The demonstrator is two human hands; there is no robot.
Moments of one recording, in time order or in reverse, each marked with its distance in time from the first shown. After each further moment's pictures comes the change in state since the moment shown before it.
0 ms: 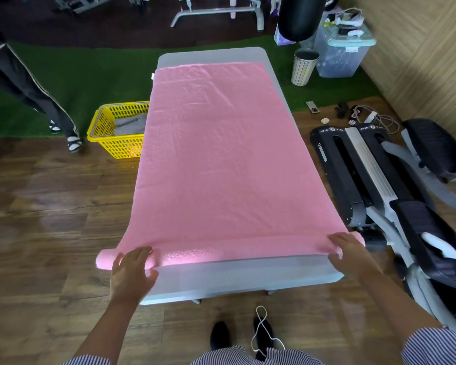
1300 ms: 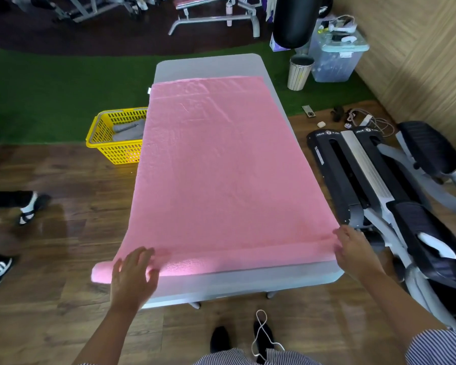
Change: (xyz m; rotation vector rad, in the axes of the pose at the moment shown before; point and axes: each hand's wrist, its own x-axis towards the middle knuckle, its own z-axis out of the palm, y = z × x) left_hand -0.009 0.012 -0.008 0.029 0.053 0.026; right_hand 0.006 0.016 0.001 -0.174 0.257 -0.098
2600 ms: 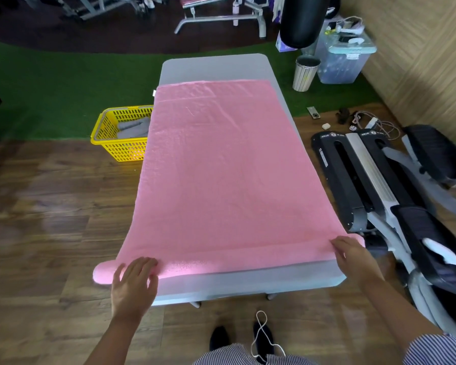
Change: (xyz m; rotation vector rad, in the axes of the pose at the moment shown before) left_hand -0.020 0.001 0.012 -0.015 0.236 0.033; right_hand -0.006 -0.016 0.001 0.168 -0.004 0.000
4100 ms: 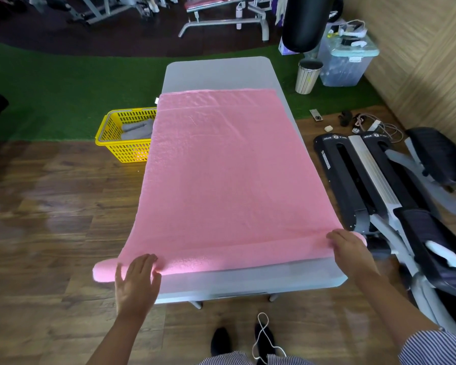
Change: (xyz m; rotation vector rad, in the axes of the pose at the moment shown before) left_hand -0.001 0.008 -0.004 0.024 -0.068 -0.101; right_hand 0.014 -0.003 0.004 -0.128 -0.011 -0.081
